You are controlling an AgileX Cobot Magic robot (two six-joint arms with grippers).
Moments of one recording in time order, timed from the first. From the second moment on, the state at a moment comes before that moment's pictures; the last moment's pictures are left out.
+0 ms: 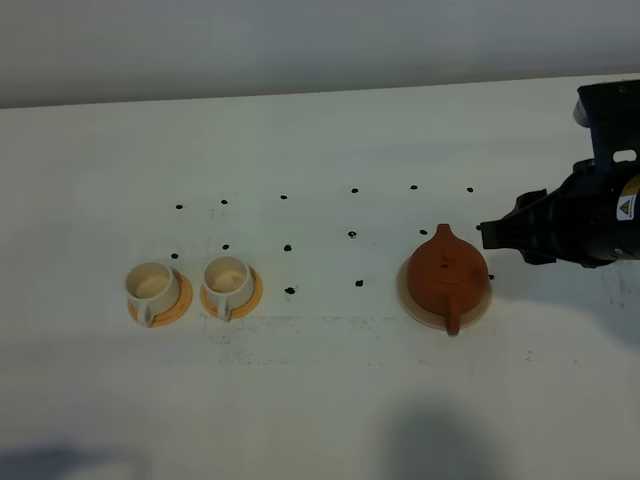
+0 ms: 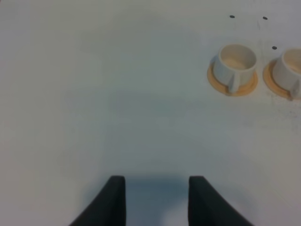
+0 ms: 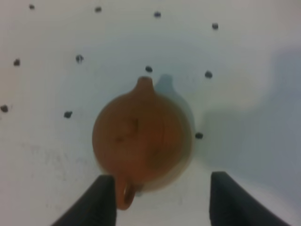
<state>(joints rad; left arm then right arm) 0.04 0.00 -0.45 0.01 1.06 -0.05 0.40 1.31 -0.84 -0.04 0.54 0.33</state>
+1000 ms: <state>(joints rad) 0.04 0.00 -0.45 0.01 1.06 -0.05 0.44 1.60 -0.98 0.05 0.65 0.31</state>
